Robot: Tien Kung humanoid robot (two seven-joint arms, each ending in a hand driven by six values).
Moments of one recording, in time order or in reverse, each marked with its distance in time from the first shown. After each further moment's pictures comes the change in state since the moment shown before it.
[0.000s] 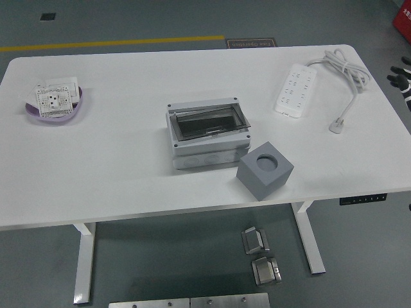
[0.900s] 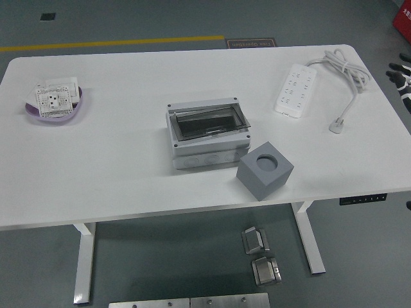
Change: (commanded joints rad) left arm -0.003 0.003 0.019 0.000 -0.024 0.005 -0.011; right arm 0.017 0.001 -0.017 0.000 -0.006 -0.020 0.016
